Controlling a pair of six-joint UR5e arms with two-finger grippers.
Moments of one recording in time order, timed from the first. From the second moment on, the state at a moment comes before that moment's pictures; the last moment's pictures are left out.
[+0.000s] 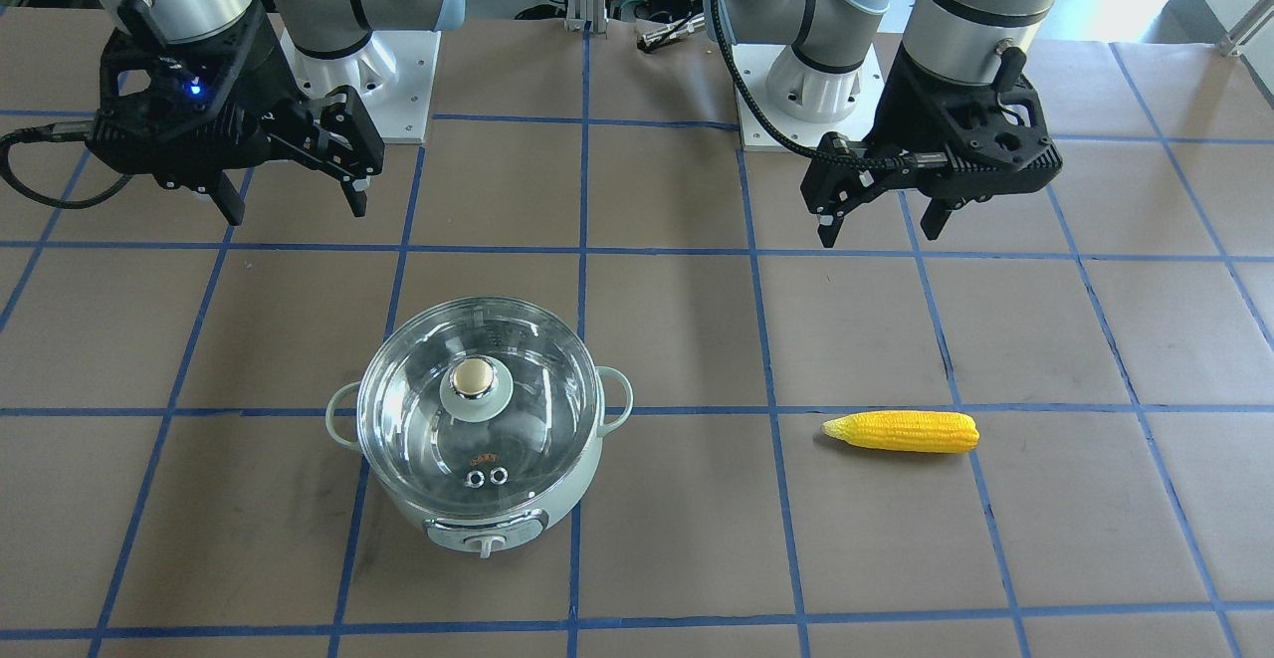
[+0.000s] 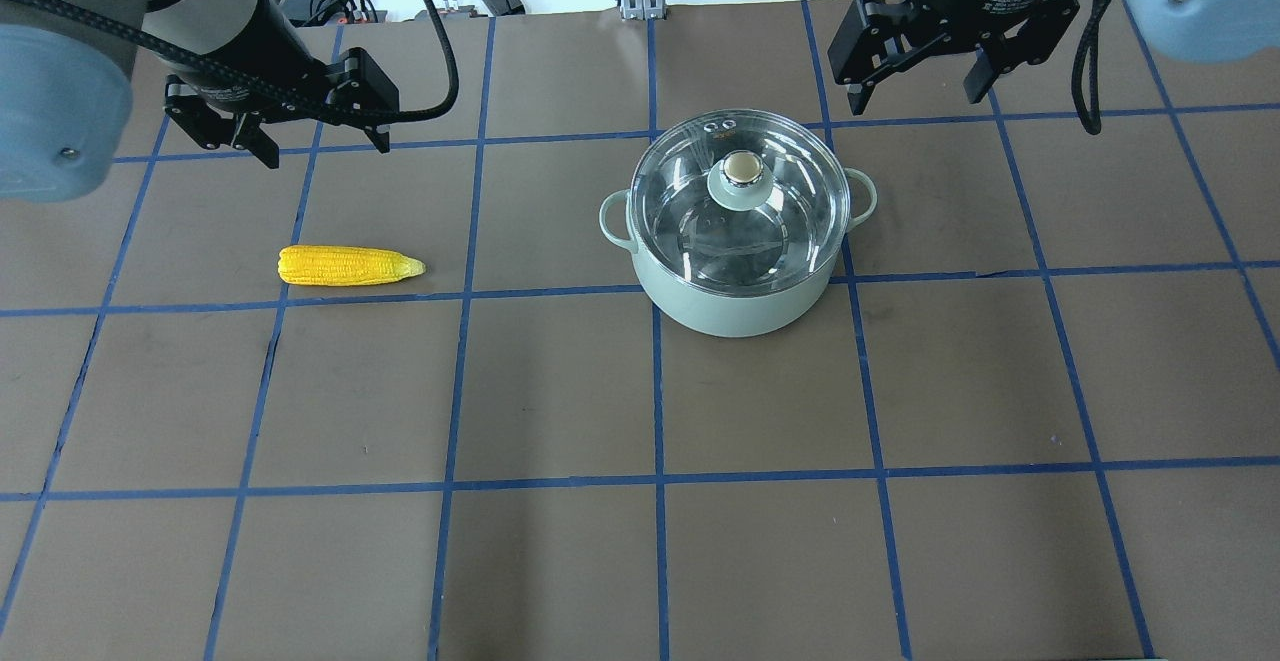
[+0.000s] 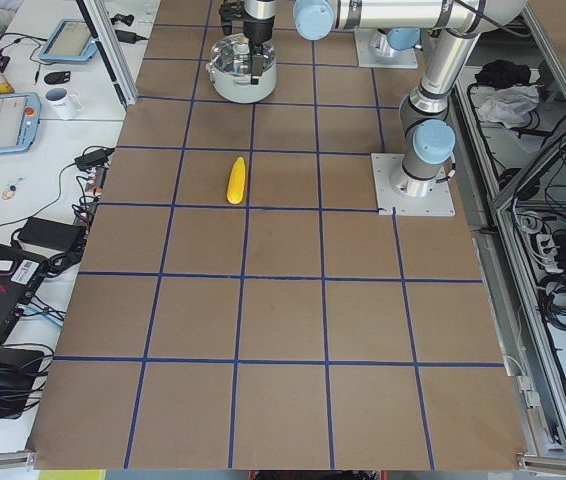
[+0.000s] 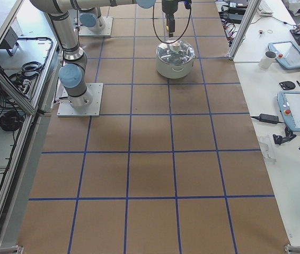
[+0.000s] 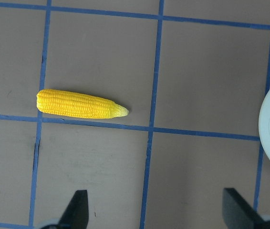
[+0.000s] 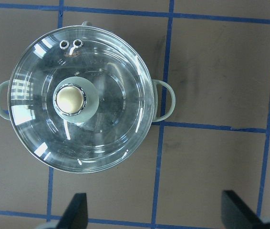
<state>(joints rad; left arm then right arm) -1.55 -1.56 -1.61 -1.40 1.59 -0.10 1.61 -1.53 1.46 -1.60 -1.54 -0.04</state>
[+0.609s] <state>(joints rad) -1.33 -1.61 -1.62 -1.37 1.59 -0.58 1.61 -1.52 1.46 -1.61 -1.54 -0.03</state>
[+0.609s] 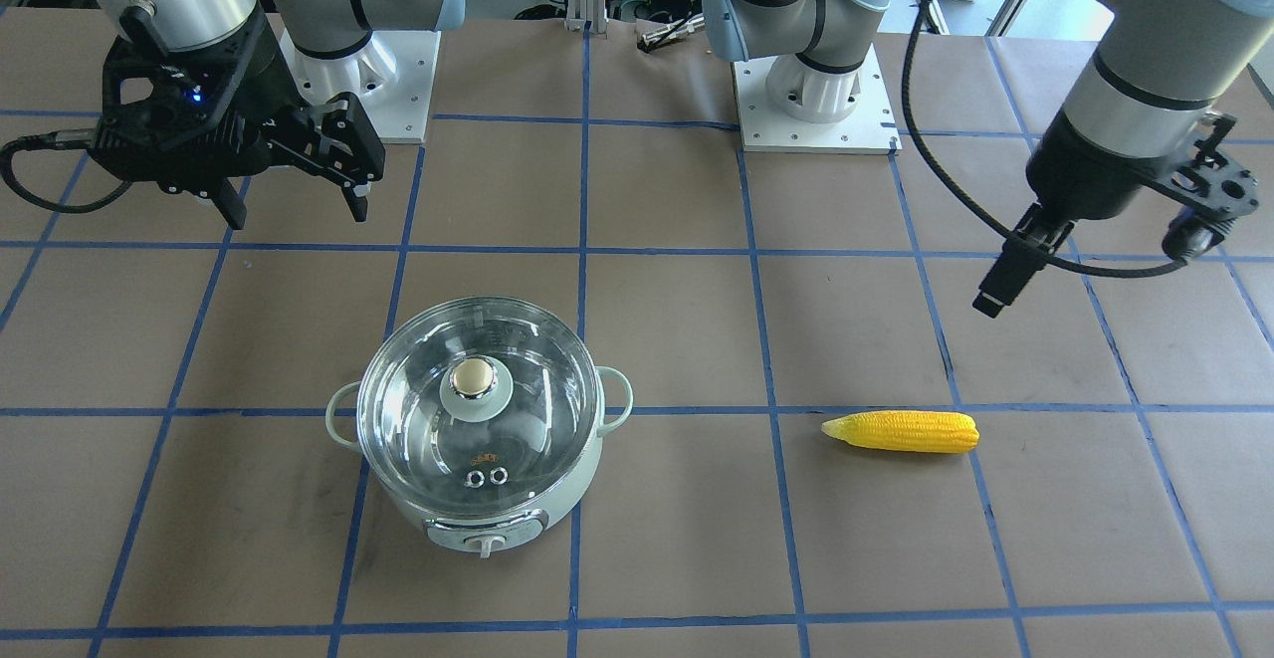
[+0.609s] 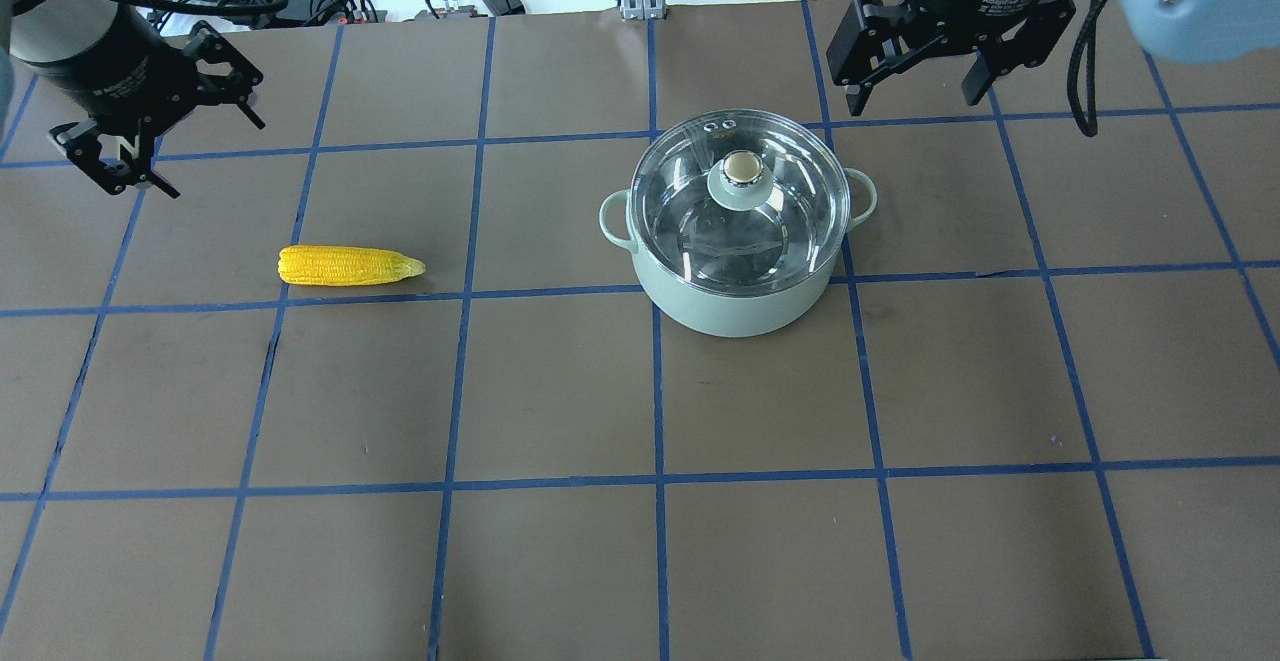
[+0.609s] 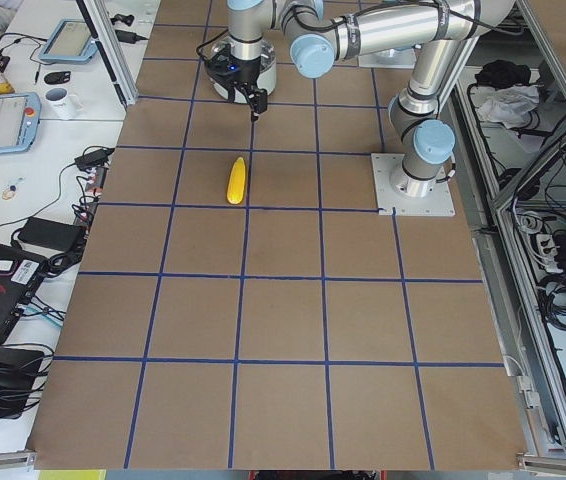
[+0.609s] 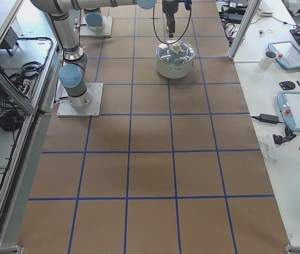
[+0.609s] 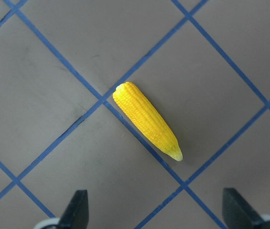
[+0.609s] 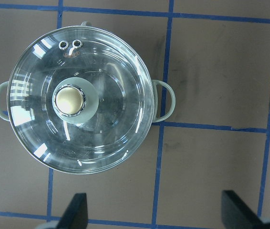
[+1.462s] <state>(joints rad) -1.23 -1.80 -1.63 -1.41 1.55 -0.92 1.75 -1.33 1.47 -1.84 -1.55 0.20</state>
